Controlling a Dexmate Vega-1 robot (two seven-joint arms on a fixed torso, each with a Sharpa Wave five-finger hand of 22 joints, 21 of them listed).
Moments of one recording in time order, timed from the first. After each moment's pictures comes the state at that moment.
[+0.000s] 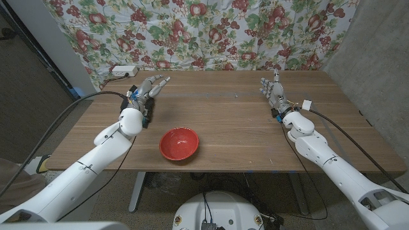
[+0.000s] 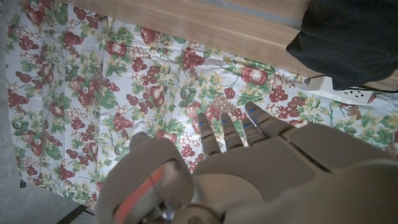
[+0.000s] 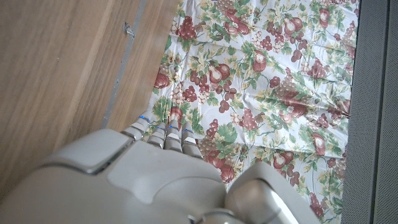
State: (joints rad) left arm 1.02 0.71 0.28 -1.86 0.19 0.33 0.32; left_hand 0.40 0.08 -0.25 0.02 0.48 0.30 -0.20 0.21 0.19 0.16 -0.12 0.20 0.18 -0.04 -0.04 0.19 0.18 0.03 -0.03 0.19 0.17; right arm -0.84 -0.51 -0.37 -1.35 0.62 0.27 0.03; right_hand 0.05 0.06 -0.17 0.11 0.35 0.10 0.07 0.19 0.18 0.06 0.06 0.22 0.18 -0.05 0.05 0.19 0.18 -0.04 0.07 0.30 0.17
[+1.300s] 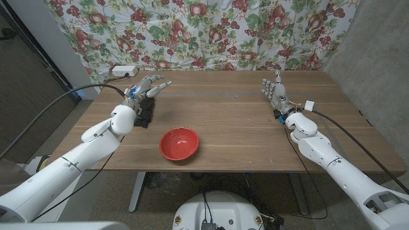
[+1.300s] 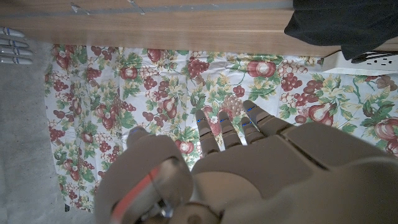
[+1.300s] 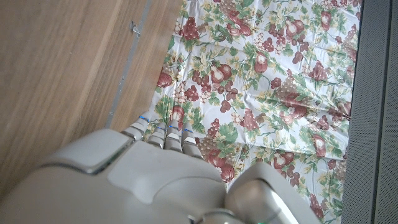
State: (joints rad) left arm 1.01 0.86 0.31 -1.87 0.26 0.28 0.26; left_hand 0.44 0.07 -0.24 0.00 0.49 0.31 -0.21 0.21 0.19 0.17 -0.12 0.20 0.18 -0.04 -0.04 0.19 0.18 0.04 -0.03 0.19 0.17; right arm -0.86 -0.54 -0.36 -1.37 0.63 0.26 0.03; right_hand 0.05 0.06 -0.18 0.11 0.35 0.10 0.07 0.19 0.18 0.06 0.06 0.22 0.18 -0.05 0.05 0.19 0.18 -0.04 0.07 0.28 0.17
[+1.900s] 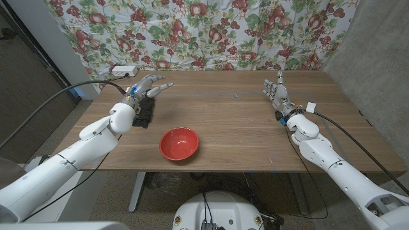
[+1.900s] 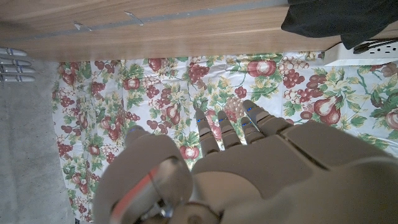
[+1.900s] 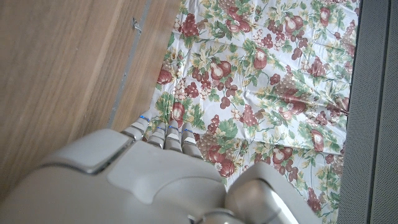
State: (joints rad) left arm 0.99 0.90 0.34 -1.89 0.29 0.31 0.23; left_hand 0.45 0.06 -0.25 -0.01 0.50 0.29 -0.21 0.20 0.19 0.17 -0.13 0.20 0.18 -0.04 -0.04 0.19 0.18 0.04 -0.03 0.19 0.17; right arm -0.88 -0.54 -0.35 -1.37 0.63 0.29 0.03; right_hand 0.05 0.06 -0.18 0.11 0.35 0.10 0.08 0.19 0.18 0.06 0.07 0.22 0.18 -0.05 0.05 0.19 0.18 -0.04 0.06 0.28 0.17
